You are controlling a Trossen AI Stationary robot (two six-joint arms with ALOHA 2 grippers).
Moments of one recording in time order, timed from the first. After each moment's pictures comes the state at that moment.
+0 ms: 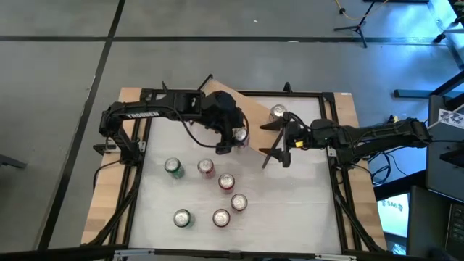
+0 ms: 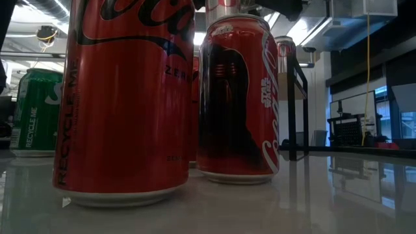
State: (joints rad) left arm 0.08 1.71 1.85 -0.86 0.06 0.09; right arm 0.09 1.03 0.79 0.17 0.12 0.10
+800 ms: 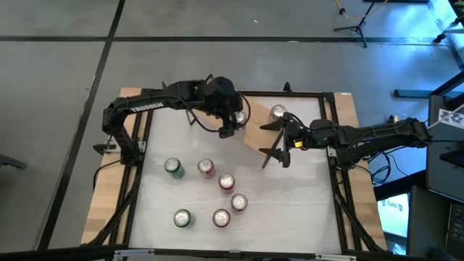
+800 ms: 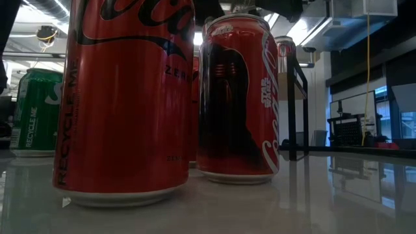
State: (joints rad) left arm 0.21 1.74 1.85 -0.88 0.00 0.13; right arm 0.09 1.03 0.79 0.15 0.12 0.10
